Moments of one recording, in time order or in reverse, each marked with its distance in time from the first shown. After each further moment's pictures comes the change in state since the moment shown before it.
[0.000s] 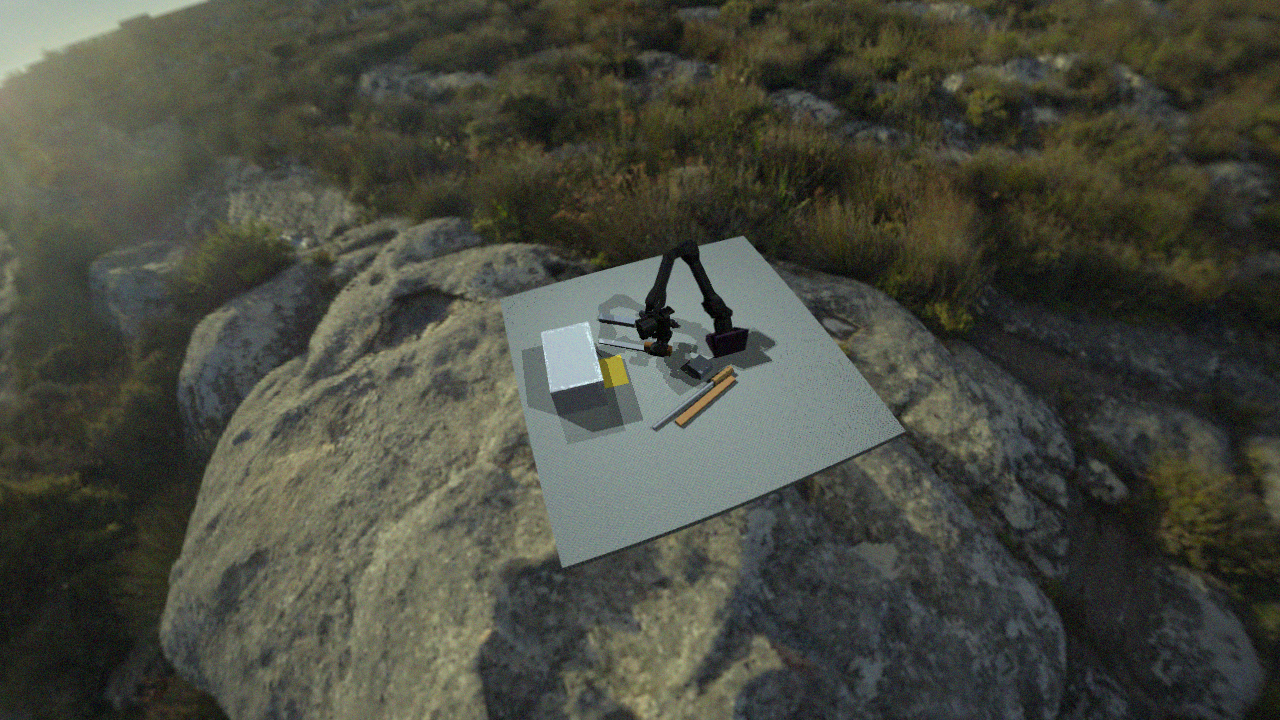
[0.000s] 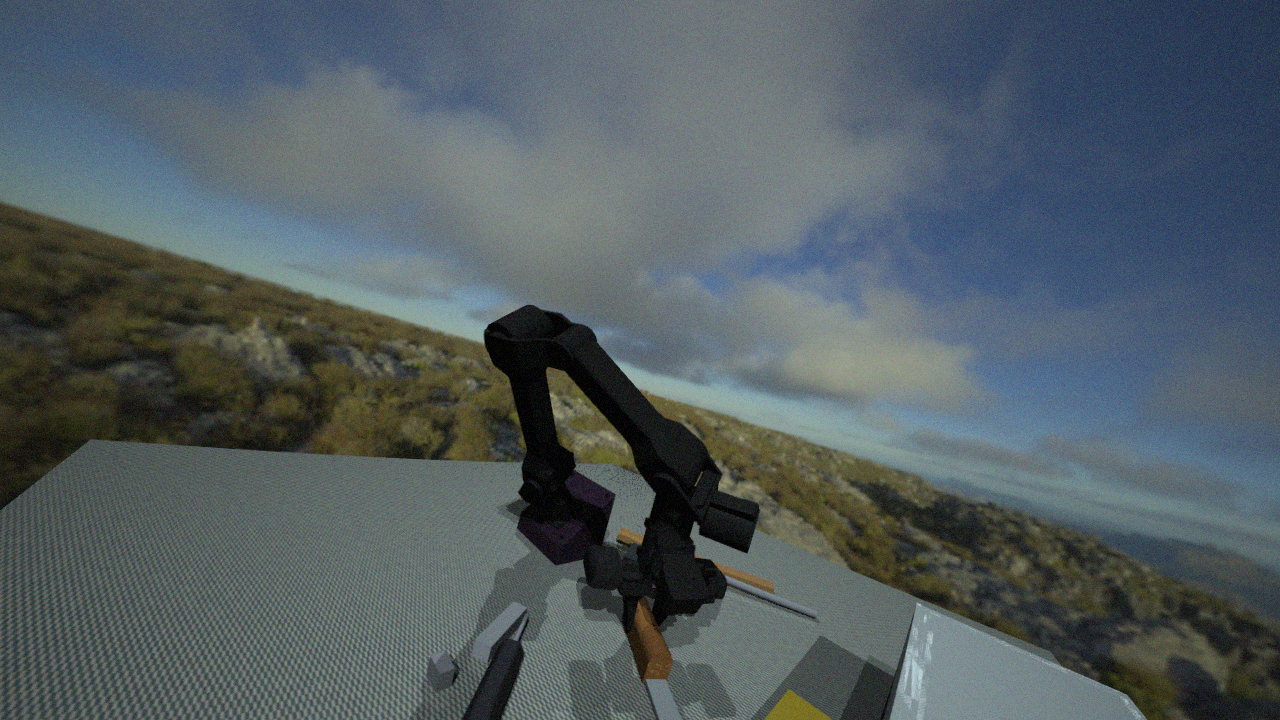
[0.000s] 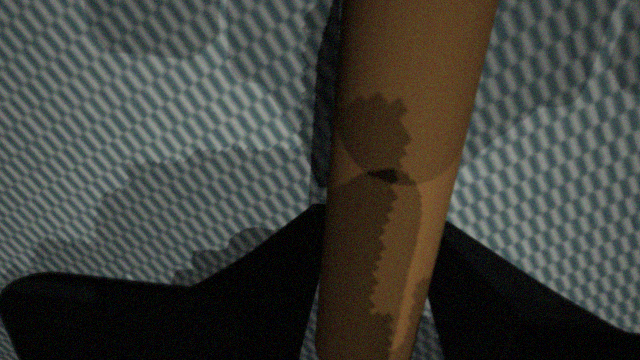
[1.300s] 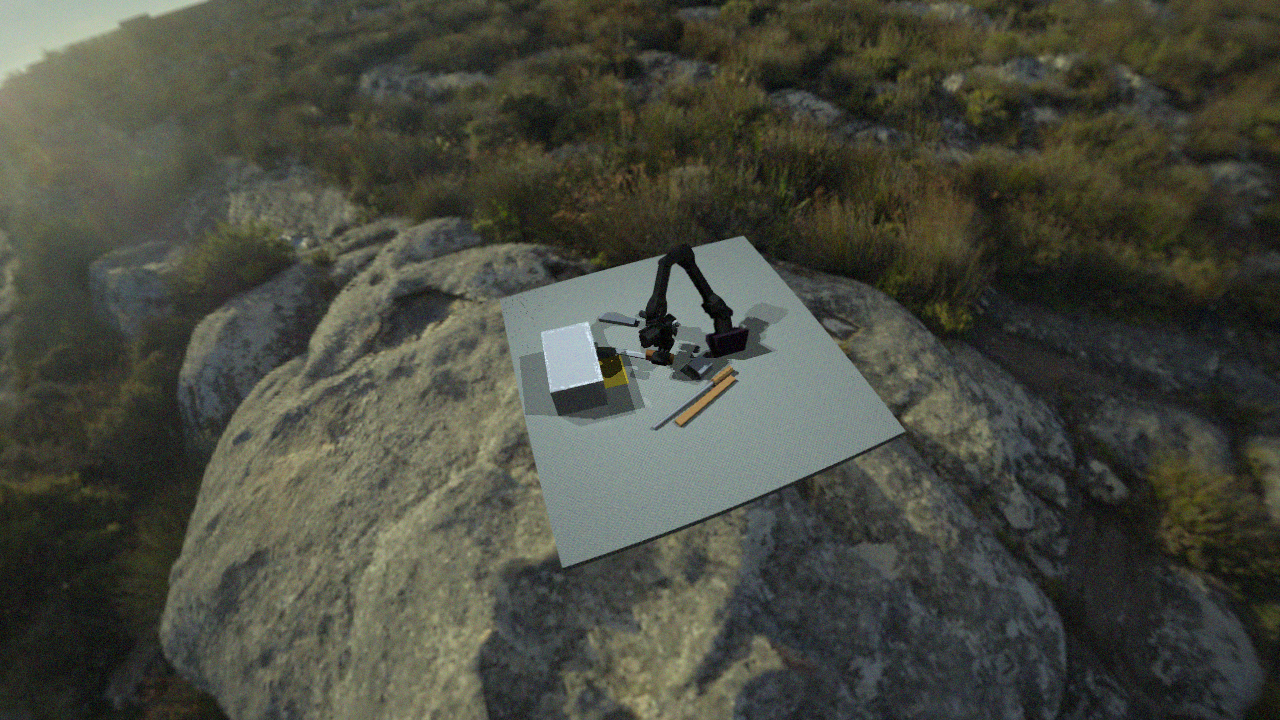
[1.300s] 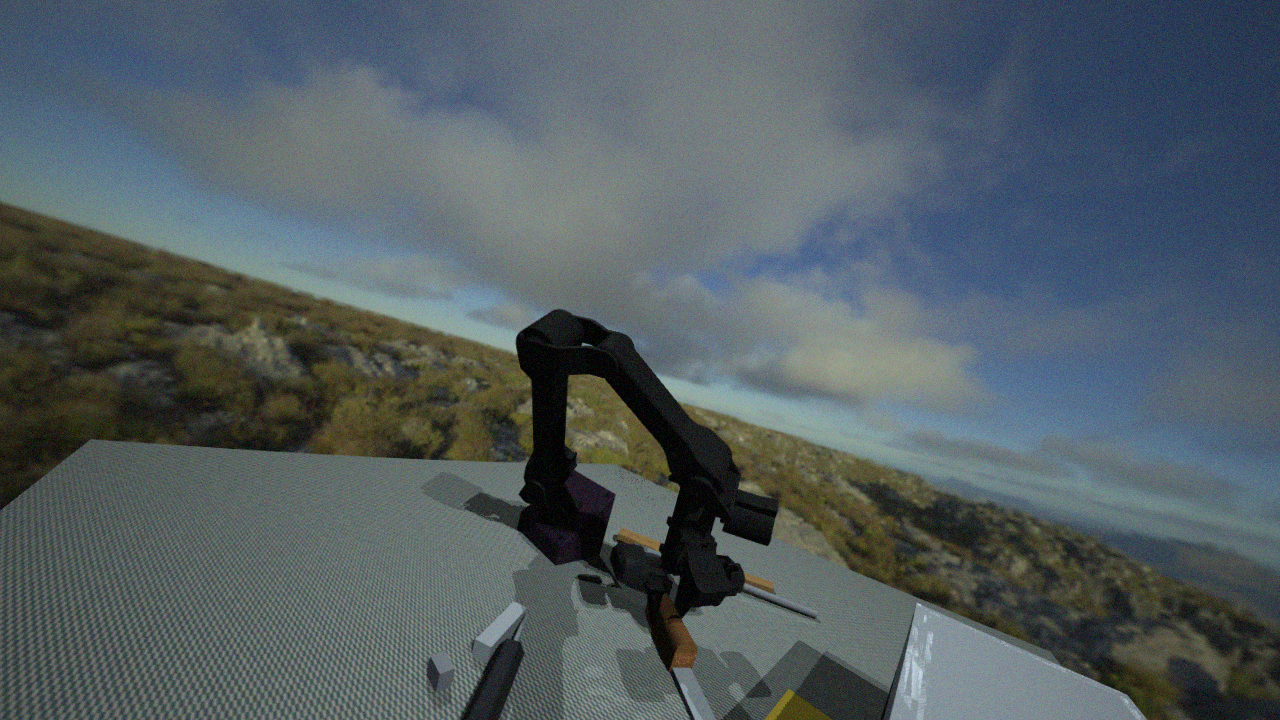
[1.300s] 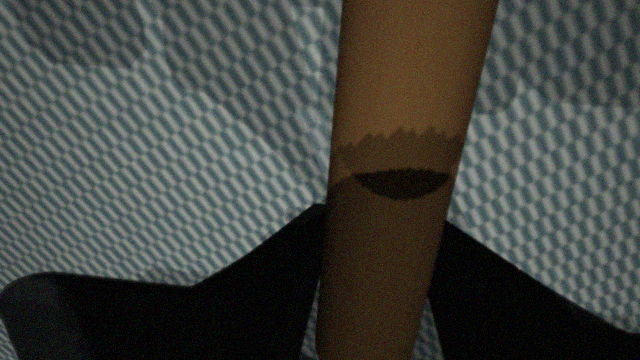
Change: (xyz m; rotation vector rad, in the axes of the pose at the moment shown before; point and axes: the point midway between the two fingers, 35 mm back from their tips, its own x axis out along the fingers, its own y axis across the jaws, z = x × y) arm 0.000 0.040 -0.018 0.001 0.001 0.002
